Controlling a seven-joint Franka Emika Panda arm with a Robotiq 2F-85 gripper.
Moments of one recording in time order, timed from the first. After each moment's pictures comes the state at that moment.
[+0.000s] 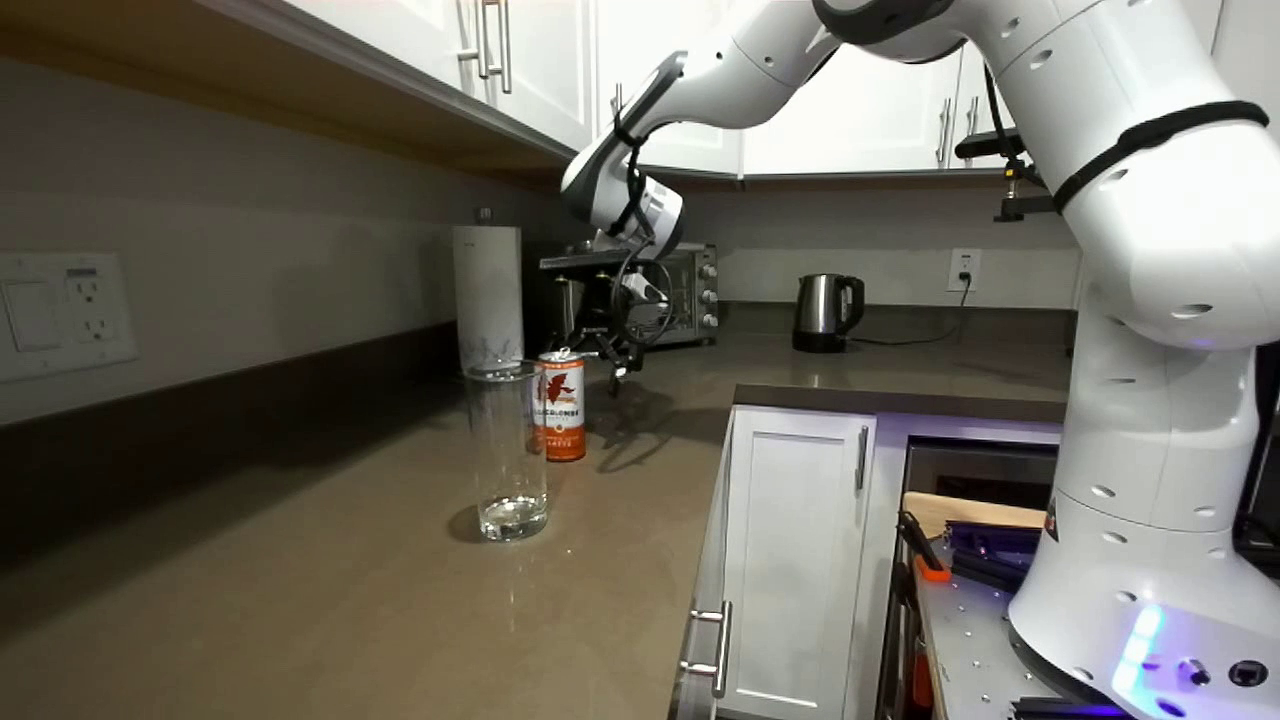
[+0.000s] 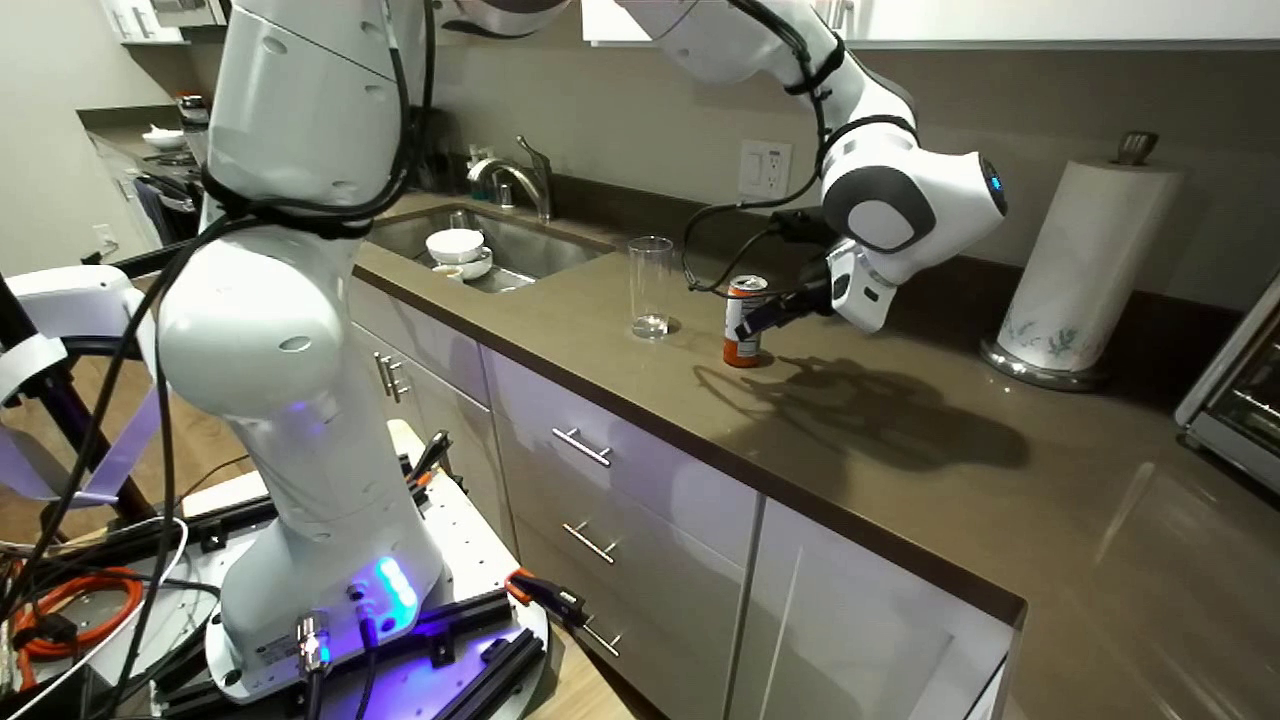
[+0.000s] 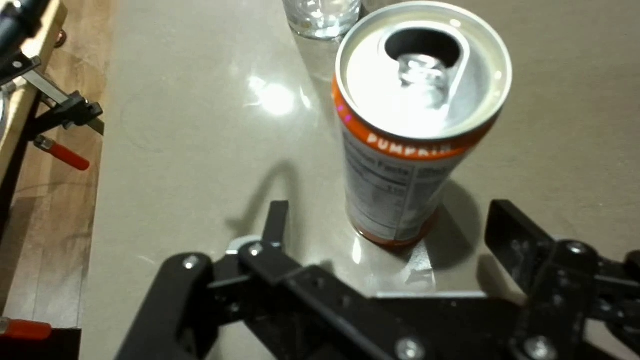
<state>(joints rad) -0.23 0.49 -0.19 -1.80 0.74 1.73 0.86</state>
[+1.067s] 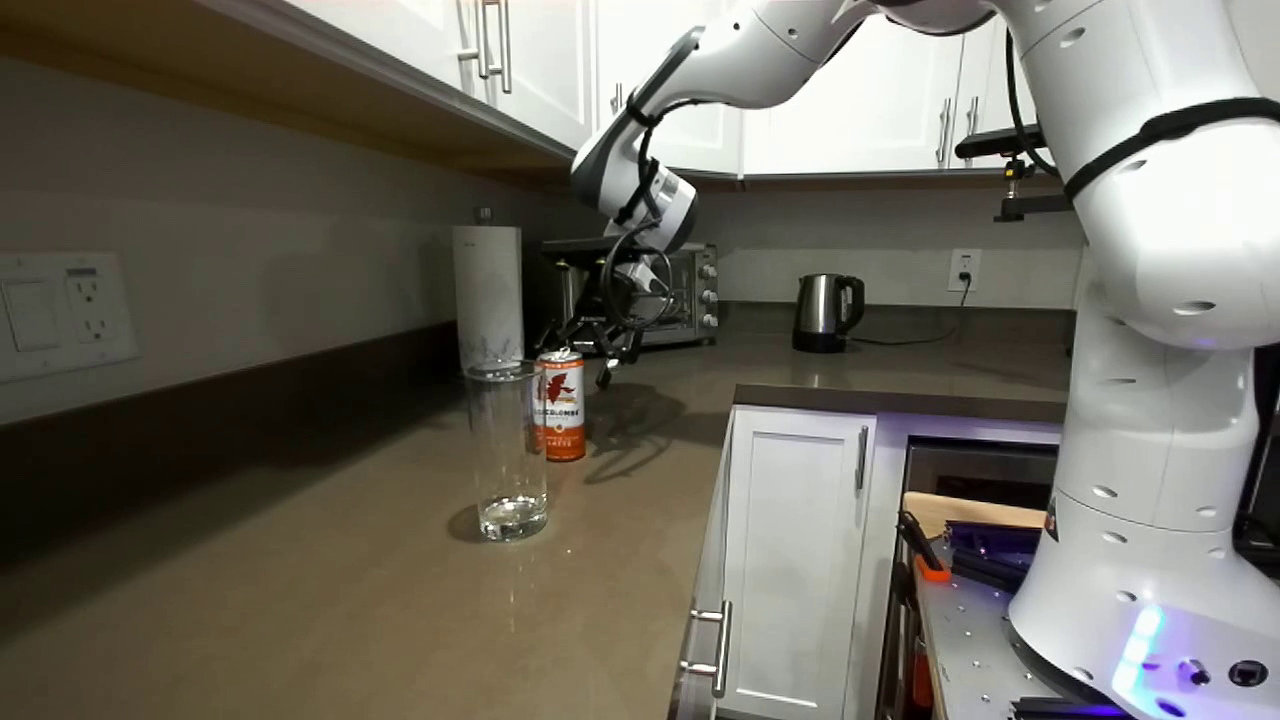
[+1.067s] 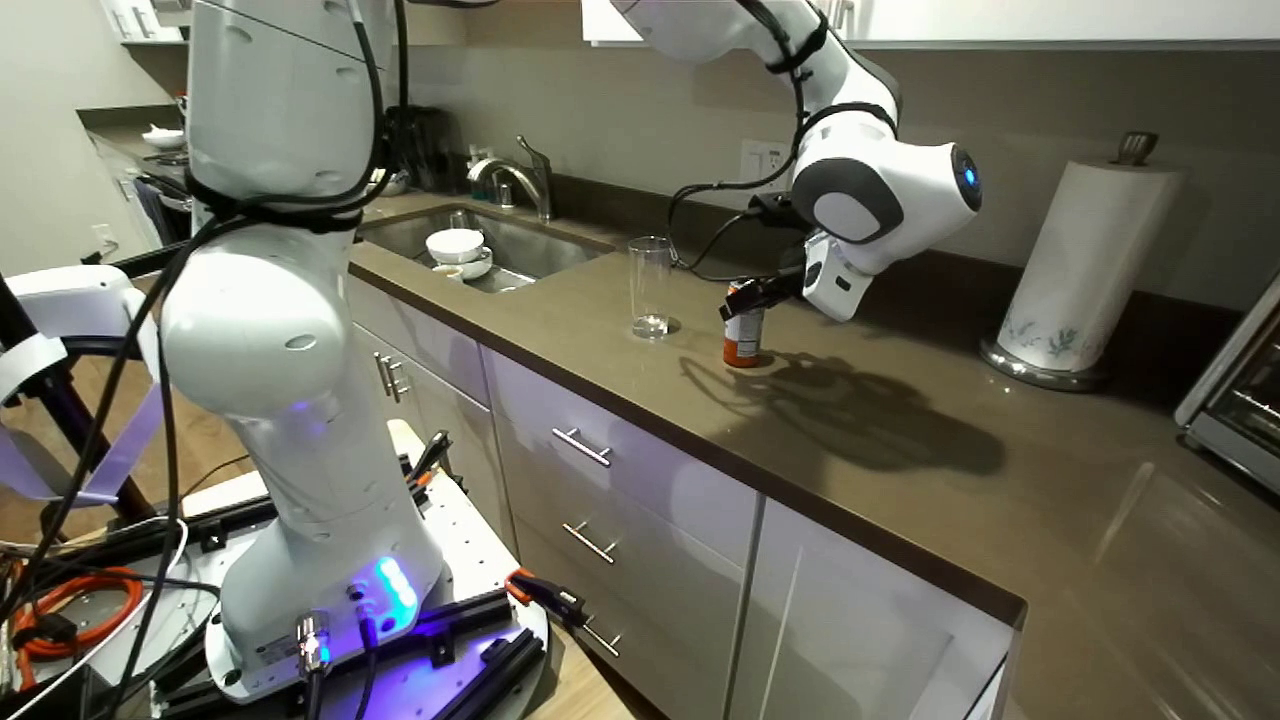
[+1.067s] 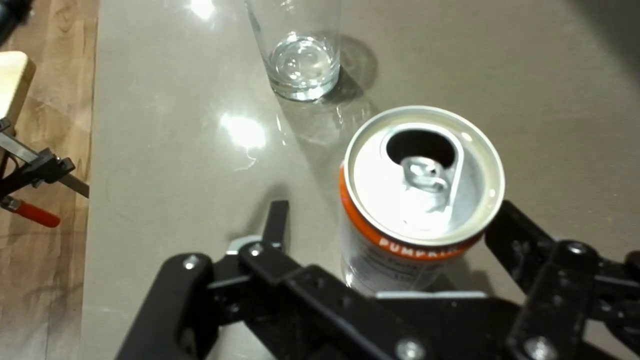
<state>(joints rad) -0.20 0.39 -0.19 -1.92 0.85 1.79 0.87</state>
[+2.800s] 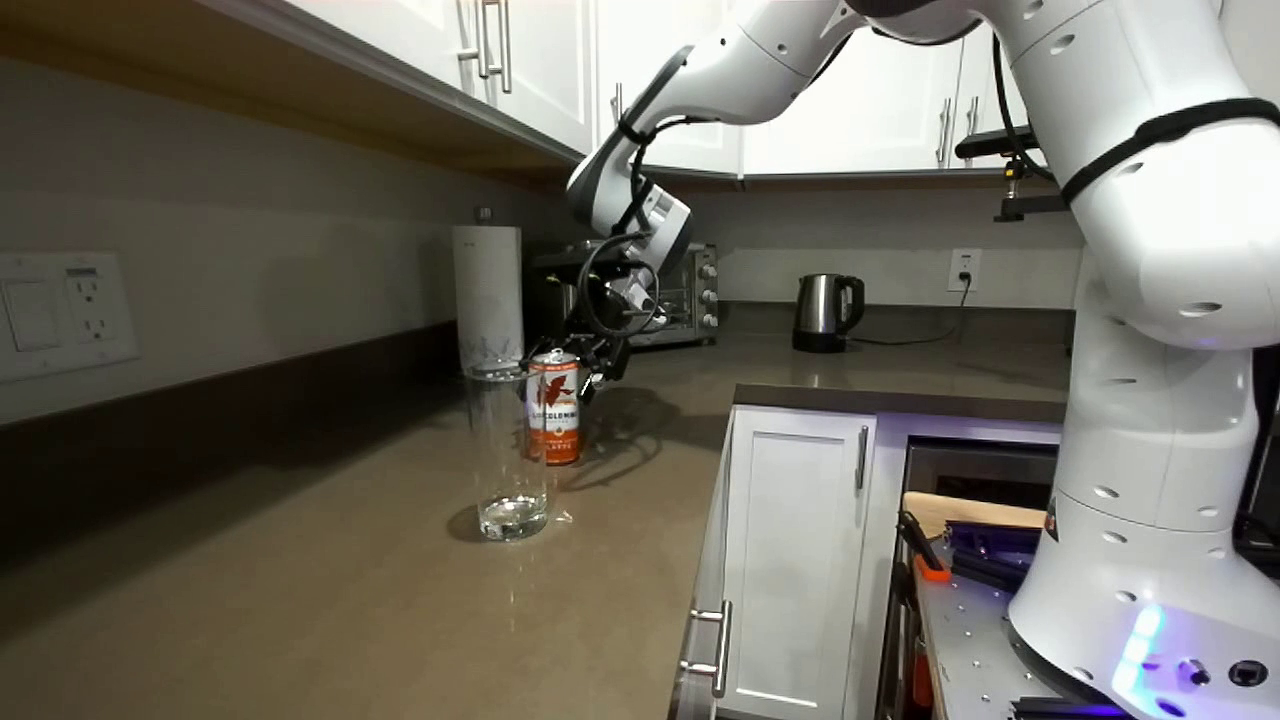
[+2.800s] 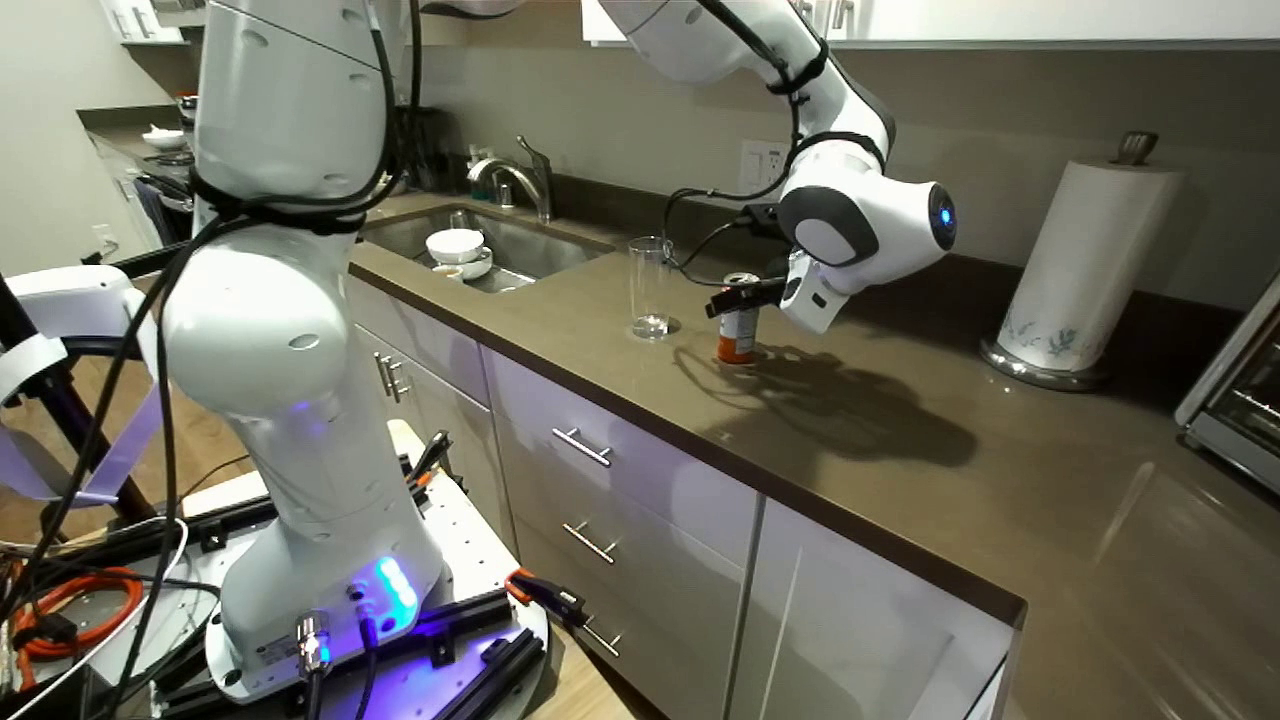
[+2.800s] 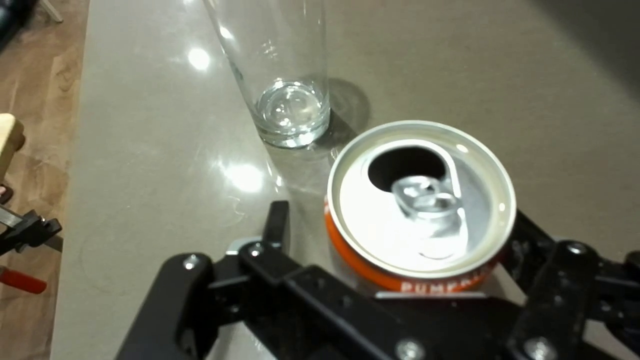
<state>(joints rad) -0.19 0.42 -0.18 -1.94 0.97 1.78 0.87</state>
